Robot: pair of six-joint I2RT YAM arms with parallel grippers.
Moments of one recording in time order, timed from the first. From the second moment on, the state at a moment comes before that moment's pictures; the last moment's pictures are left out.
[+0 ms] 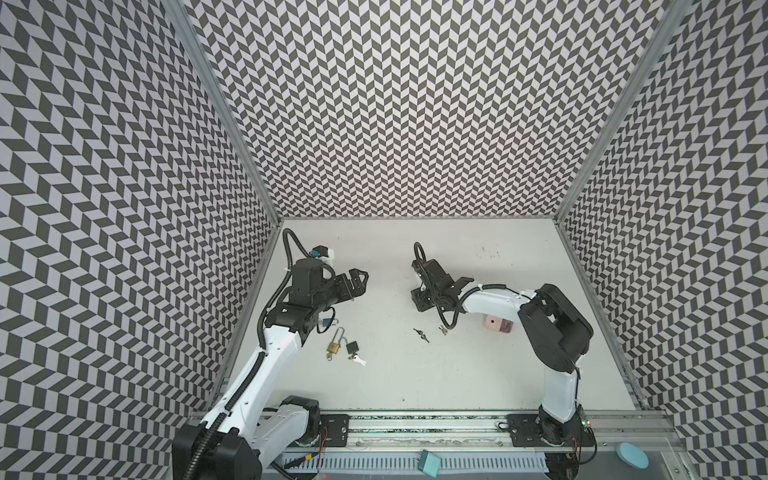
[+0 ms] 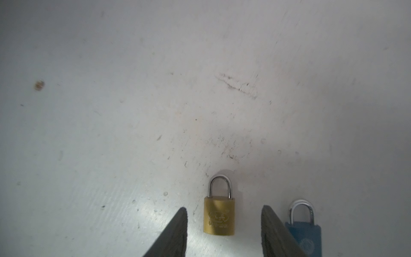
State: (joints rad) left arm -0.16 1.02 0.80 -0.35 0.28 -0.51; right arm 0.73 1.89 1.22 -0.23 0.09 0.27
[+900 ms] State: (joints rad) left arm 0.23 0.82 0.73 -0.47 0.21 -0.59; right arm 1.22 2.11 1.51 -0.25 0.13 0.38
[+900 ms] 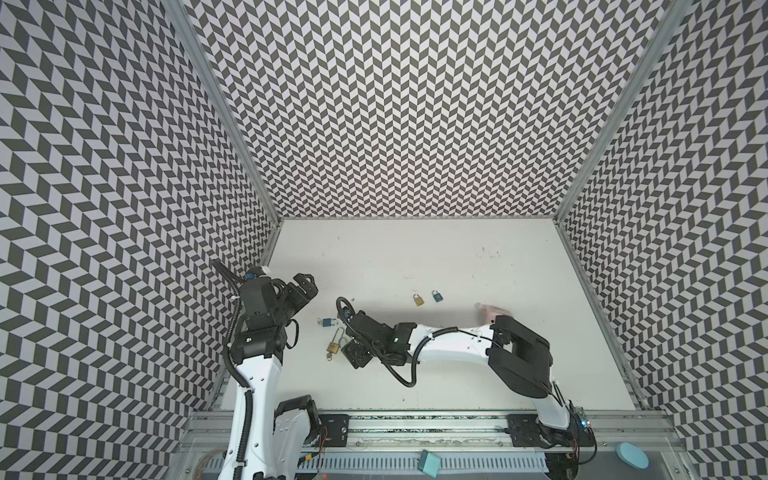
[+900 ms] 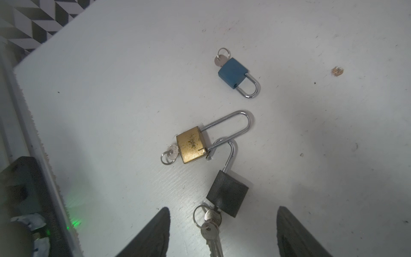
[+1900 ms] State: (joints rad) left arm 0.23 0.82 0.73 -0.47 0.22 -0.60; right arm 1.22 2.25 1.63 -0.36 0.23 0.35
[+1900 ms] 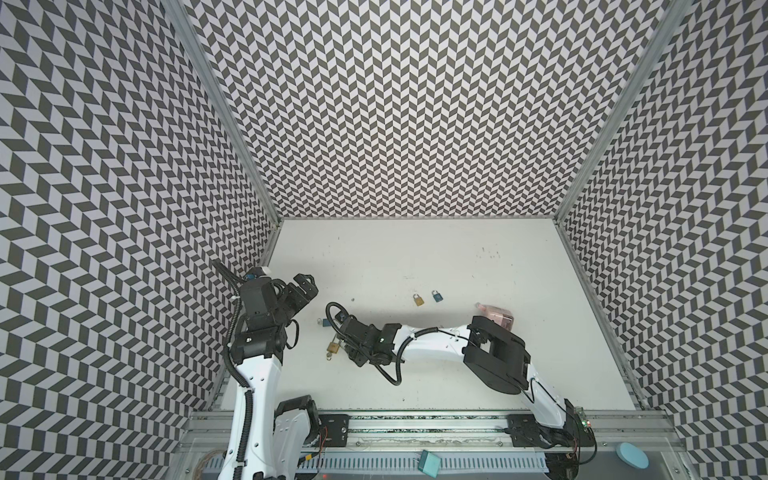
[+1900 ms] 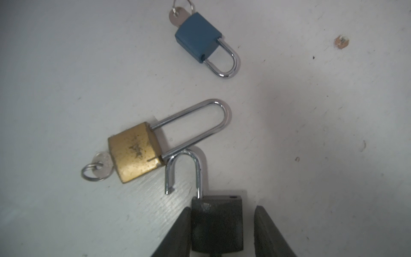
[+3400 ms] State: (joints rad) left arm -0.37 0.94 0.82 0.04 0.70 -0.53; right arm 0.73 0.94 0.74 0.10 -0.16 0.11
